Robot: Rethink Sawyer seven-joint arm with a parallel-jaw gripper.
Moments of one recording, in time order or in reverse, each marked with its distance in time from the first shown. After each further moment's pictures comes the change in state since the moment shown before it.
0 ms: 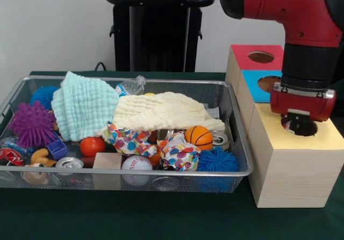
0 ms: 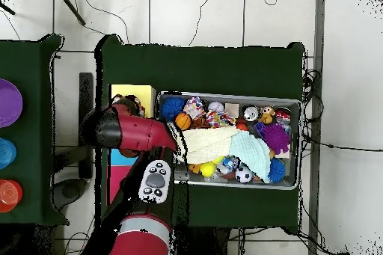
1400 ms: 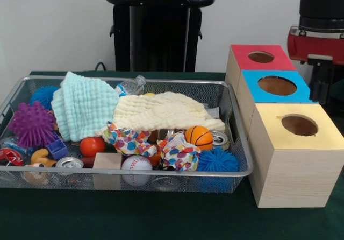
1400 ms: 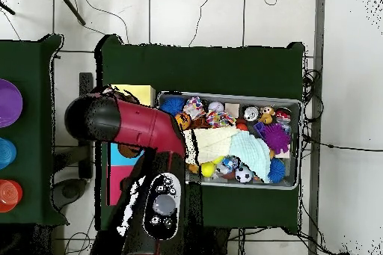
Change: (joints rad) arm -0.034 -0.170 -0.006 0.001 0.047 0.241 0.000
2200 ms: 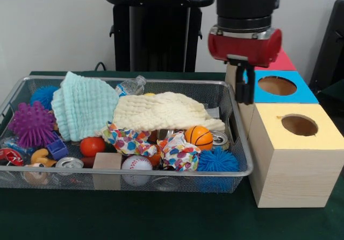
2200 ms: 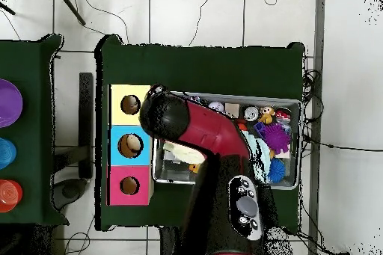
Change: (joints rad) arm -0.278 -0.078 0.135 0.108 -0.118 -0.018 0.000
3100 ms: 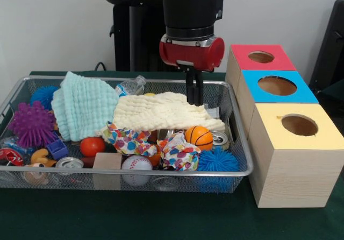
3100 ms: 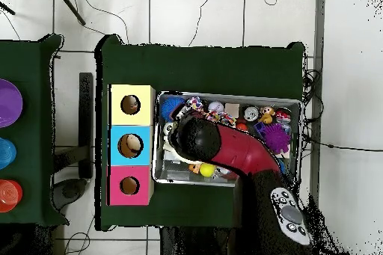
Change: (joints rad) arm -0.235 -0.048 0.171 0.176 -0.212 -0.141 0.000
